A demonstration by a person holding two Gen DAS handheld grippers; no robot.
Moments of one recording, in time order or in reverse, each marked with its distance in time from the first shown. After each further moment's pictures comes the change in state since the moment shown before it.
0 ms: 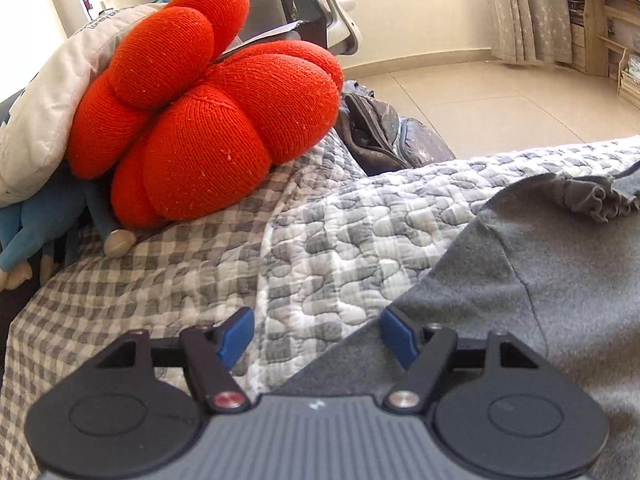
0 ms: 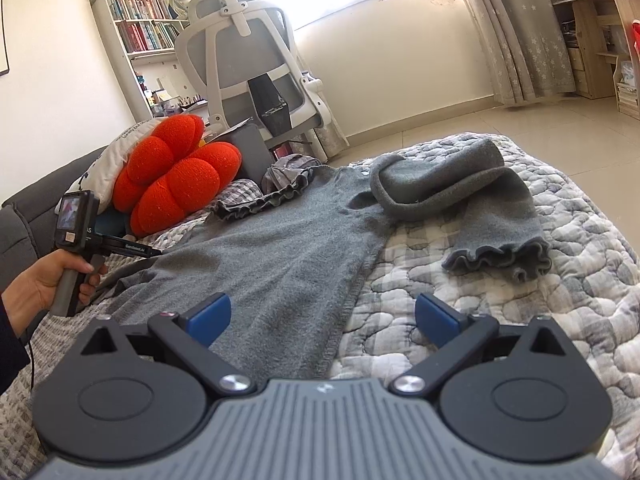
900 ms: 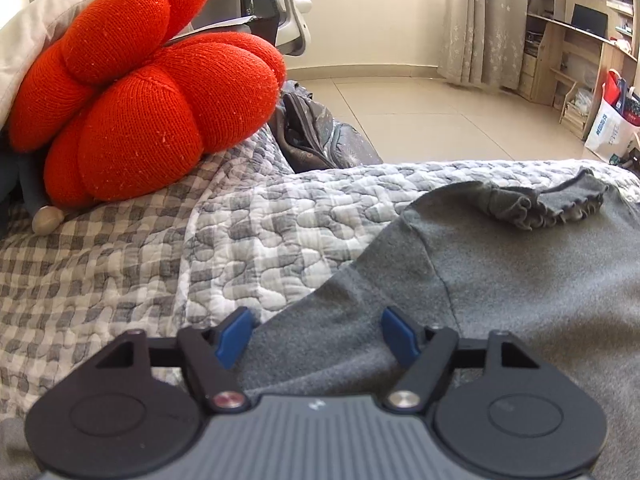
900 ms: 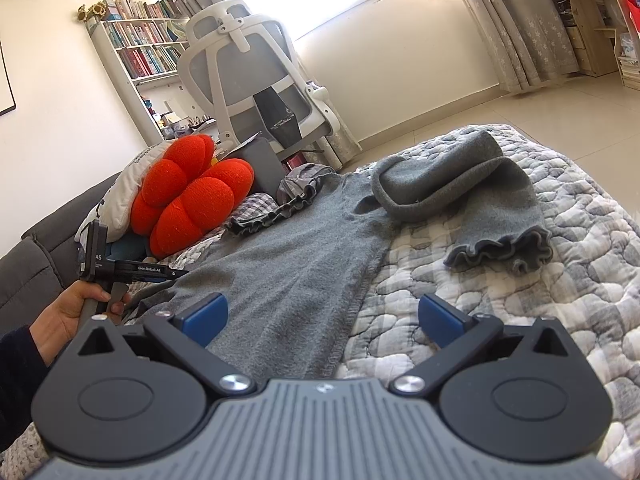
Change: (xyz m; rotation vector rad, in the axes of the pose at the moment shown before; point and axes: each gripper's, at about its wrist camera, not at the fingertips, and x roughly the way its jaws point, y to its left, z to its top) left arm -0.005 0.002 -0.009 -0.054 -0.007 -0.240; right arm -0.006 -0.012 0.000 0.074 -0.020 0.066
